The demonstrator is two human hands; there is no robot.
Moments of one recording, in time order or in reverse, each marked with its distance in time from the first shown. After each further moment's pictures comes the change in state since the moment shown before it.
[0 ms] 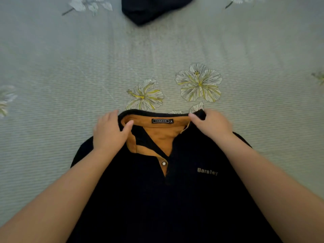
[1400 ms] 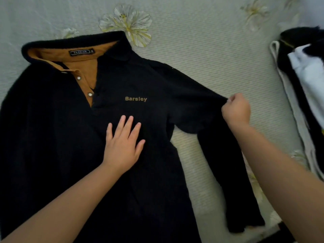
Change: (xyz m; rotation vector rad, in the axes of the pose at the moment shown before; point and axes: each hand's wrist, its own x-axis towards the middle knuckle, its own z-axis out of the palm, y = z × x) left_hand -0.183 0.100 0.081 0.178 -0.254 0.554; right_hand -0.088 0.229 -0.012 0.261 0.320 0.463
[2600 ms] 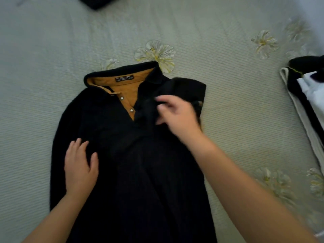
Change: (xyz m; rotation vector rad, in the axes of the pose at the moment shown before) left_hand -0.073 -0.104 -0.053 -0.296 0.346 -0.510; right_hand -0.135 -0.155 -0.013 0.846 -0.580 -0.470
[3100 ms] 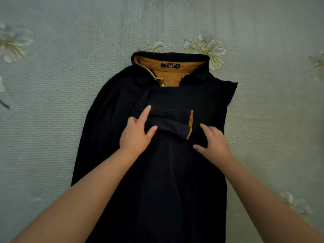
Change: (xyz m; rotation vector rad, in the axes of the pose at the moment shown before) left_hand 0.034 0.021 0.019 -0.100 -0.302 -0.081; right_hand -0.016 0.096 0.001 -1.142 -0.284 0.121
